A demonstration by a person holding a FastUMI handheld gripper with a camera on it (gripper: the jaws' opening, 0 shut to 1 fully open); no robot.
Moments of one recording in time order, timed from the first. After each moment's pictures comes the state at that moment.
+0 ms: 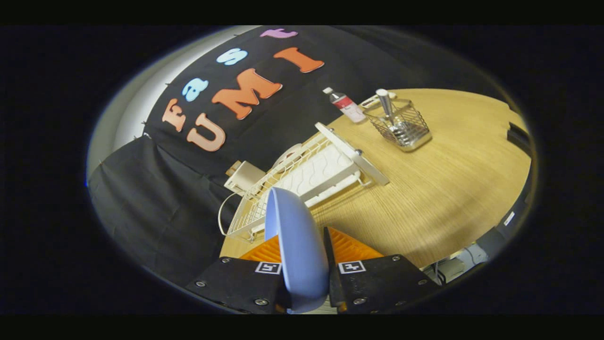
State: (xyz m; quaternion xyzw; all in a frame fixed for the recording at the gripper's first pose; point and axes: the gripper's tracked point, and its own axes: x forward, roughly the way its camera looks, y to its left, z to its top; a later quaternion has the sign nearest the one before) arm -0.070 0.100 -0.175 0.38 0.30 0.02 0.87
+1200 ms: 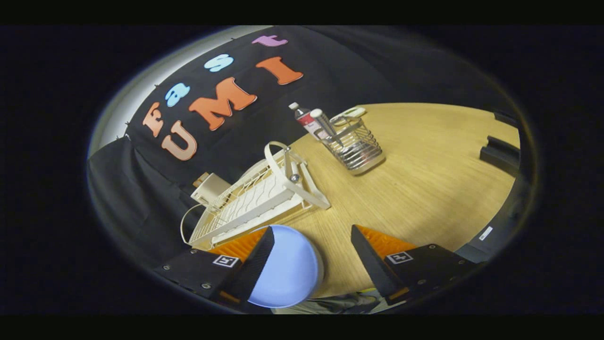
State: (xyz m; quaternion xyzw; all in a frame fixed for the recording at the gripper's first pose) arm -0.054 -0.008 -0.186 0.29 0.25 -0.07 0.92
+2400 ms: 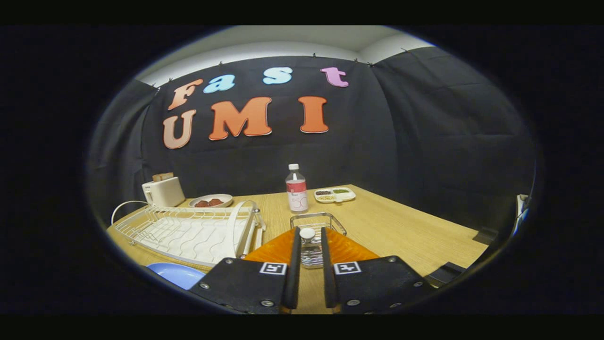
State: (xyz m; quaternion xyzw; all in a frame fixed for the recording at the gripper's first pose) arm 0.035 -0.104 -0.120 0.04 0.12 -0.15 0.98
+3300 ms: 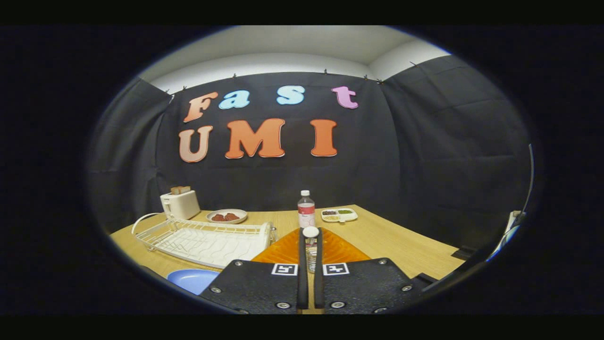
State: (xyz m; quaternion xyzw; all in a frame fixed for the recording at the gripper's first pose) arm -0.023 -0.058 -0.018 0.00 0.05 -0.11 0.99
